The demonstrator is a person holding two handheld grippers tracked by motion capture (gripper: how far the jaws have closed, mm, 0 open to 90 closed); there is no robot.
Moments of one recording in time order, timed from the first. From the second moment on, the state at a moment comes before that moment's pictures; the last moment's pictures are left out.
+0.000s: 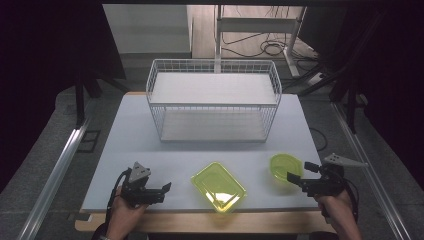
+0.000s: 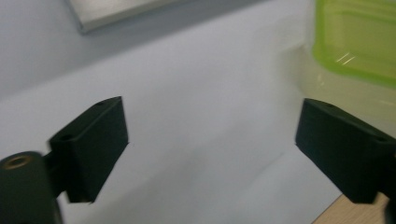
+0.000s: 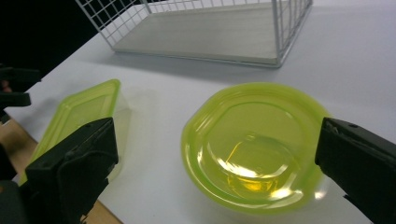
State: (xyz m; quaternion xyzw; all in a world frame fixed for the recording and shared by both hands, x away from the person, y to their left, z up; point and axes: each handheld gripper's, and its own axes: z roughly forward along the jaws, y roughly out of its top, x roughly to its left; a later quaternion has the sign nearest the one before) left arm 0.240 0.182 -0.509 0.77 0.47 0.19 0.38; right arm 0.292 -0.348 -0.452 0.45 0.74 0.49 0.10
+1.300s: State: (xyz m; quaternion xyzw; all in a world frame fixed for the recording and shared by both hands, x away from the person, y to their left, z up) left arm 0.241 0.176 -0.515 0.79 0.45 0.19 0.38; right arm 0.289 -0.313 -0.446 0.39 0.80 0.43 0.18
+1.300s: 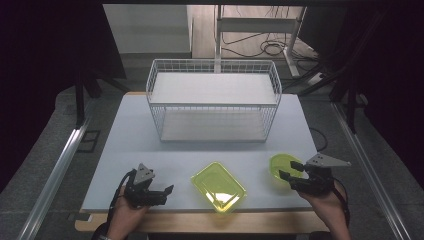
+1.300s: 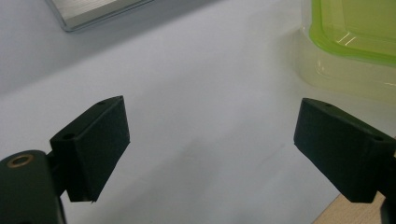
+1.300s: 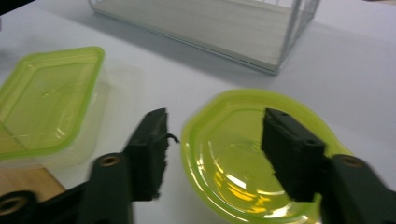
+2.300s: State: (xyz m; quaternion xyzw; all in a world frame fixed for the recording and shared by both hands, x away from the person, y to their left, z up) left arm 0.241 0.170 -0.520 0.80 0.42 0.20 0.37; right arm 0.303 -0.296 -0.474 0.35 0.85 0.37 0.12
